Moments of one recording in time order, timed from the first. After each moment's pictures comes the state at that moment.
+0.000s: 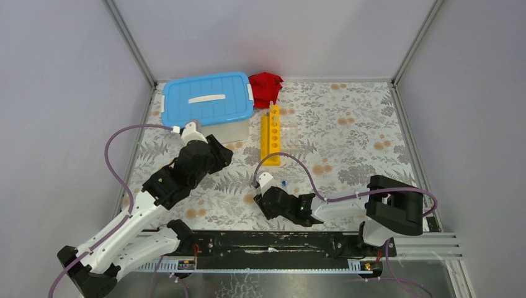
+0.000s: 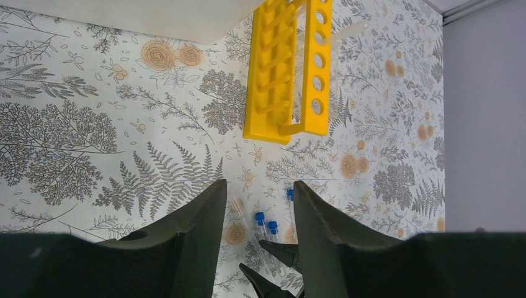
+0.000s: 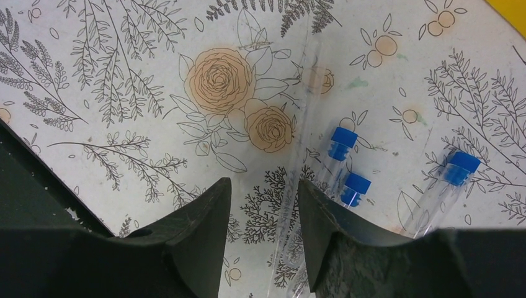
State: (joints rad) left arm -0.70 0.82 0.85 -0.58 -0.36 -0.88; right arm 1.28 1.57 0.65 0.15 0.34 0.37
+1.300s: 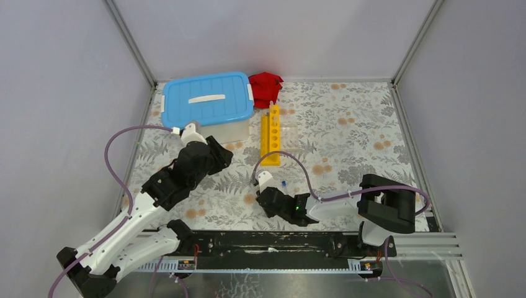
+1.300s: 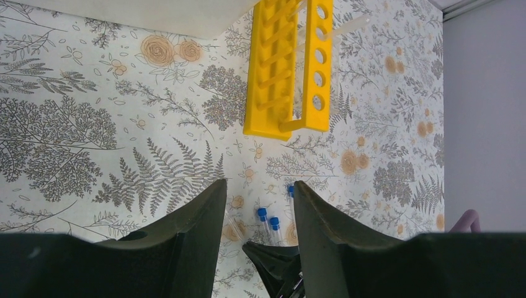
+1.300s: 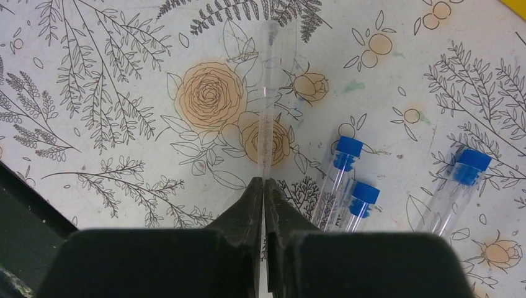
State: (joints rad) left arm -0.70 0.81 0.84 -0.58 -0.35 -0.88; right arm 1.29 1.63 0.68 0.14 0.37 0.46
